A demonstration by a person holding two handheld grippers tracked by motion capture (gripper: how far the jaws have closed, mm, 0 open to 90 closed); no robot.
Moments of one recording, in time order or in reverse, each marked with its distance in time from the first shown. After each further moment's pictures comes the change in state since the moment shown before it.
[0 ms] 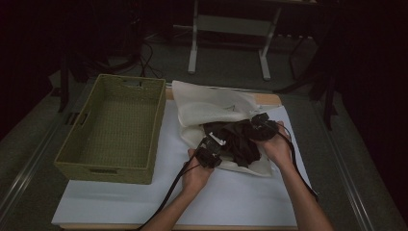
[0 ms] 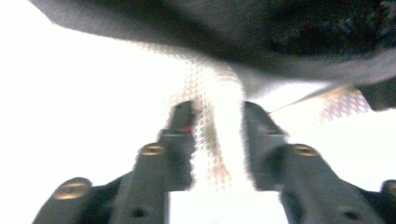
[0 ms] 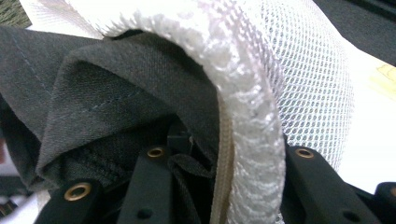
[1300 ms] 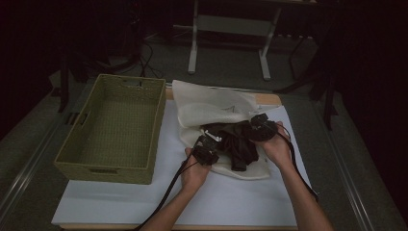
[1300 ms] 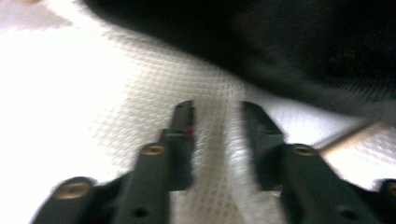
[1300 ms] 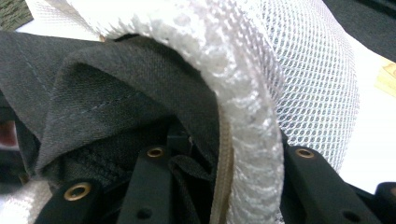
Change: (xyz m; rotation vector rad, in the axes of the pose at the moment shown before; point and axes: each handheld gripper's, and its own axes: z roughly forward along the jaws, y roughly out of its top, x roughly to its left) left arm 0.013 0.001 0.004 0.001 0.036 -0.084; right arm 0.000 -0.001 0.002 0.011 0.012 -0.006
